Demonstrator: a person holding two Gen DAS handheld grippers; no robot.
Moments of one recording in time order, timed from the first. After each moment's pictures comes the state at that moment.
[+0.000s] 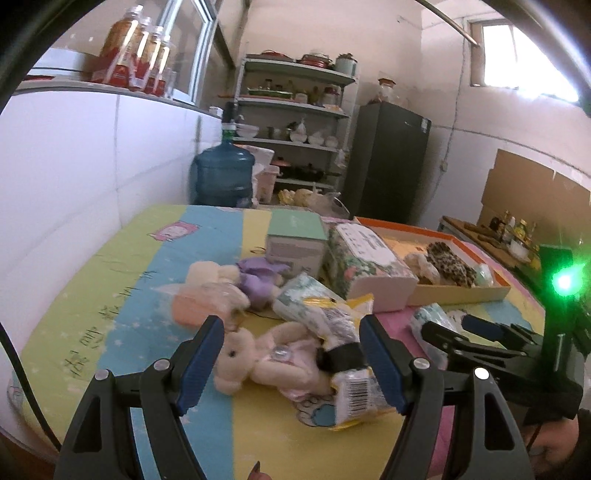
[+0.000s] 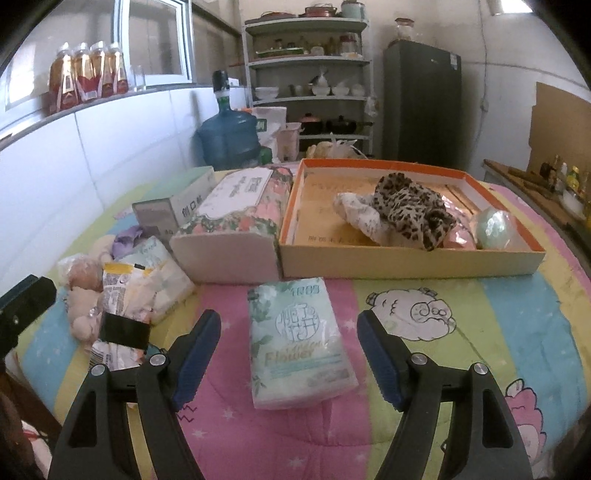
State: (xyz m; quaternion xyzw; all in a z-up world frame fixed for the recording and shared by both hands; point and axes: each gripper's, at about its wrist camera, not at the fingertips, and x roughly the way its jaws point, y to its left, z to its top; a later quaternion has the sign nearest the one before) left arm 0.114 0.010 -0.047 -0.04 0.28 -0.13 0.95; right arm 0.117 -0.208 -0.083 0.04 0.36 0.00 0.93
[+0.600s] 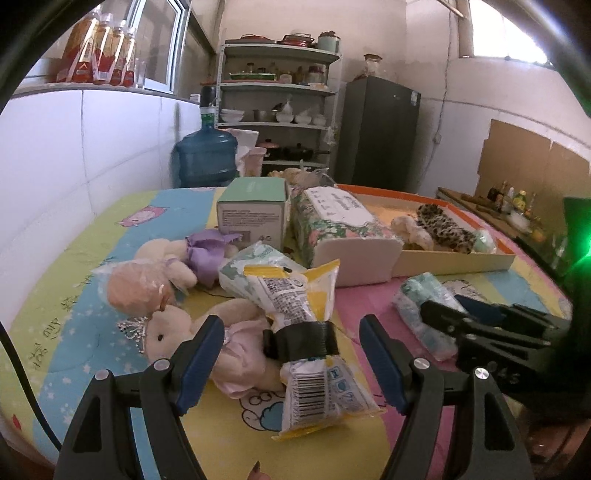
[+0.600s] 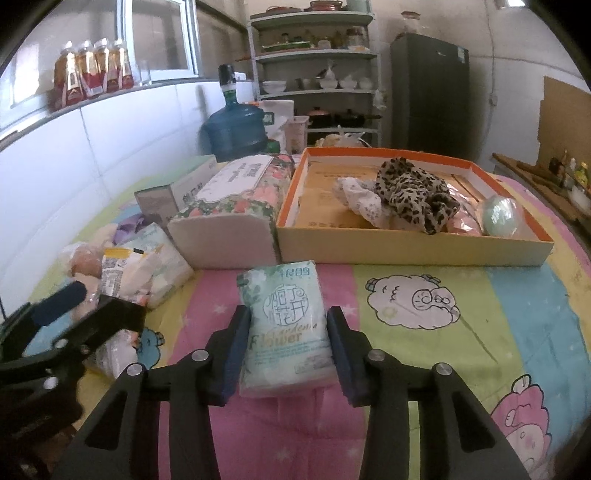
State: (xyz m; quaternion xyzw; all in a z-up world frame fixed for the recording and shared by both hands) left arm 0.127 -0.036 -0.074 0.00 0.31 -0.13 0.94; right arm 0.112 -0.215 -0.089 0.05 0.36 0.02 0.93
